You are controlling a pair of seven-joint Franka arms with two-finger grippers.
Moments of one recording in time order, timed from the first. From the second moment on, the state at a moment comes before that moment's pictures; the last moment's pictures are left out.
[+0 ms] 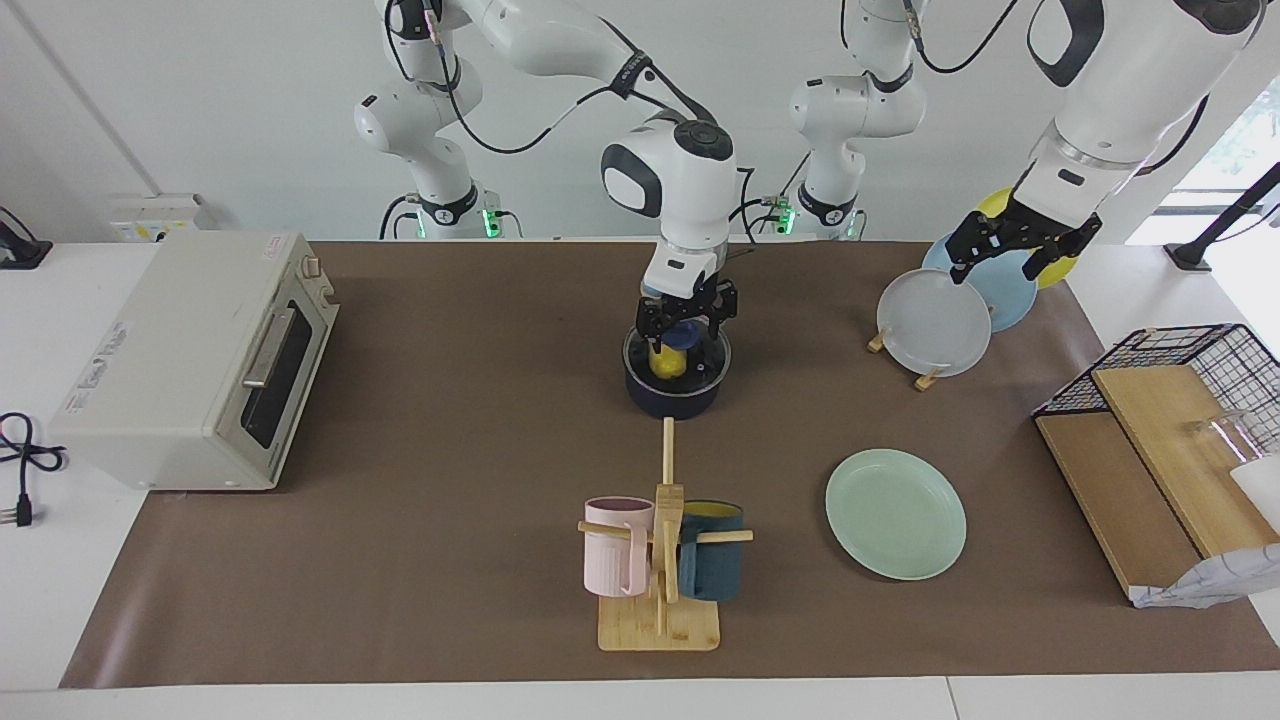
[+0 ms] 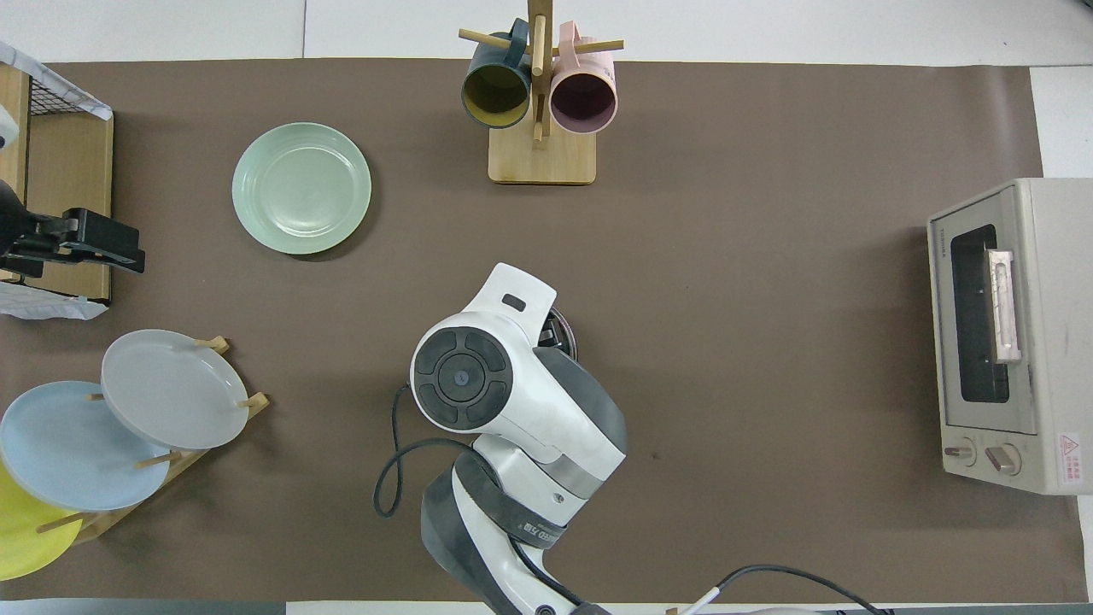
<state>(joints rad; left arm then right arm) -0.09 0.03 0.00 -1.53 0.01 1.50 -0.06 0.82 0.34 -0.06 -1.72 -0.08 2.14 0.52</state>
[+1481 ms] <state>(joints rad) -0.28 -0.01 -0.04 -1.63 -0.01 1.62 -0.33 0.29 0.24 -0.07 -1.80 -0.08 1.99 -0.05</state>
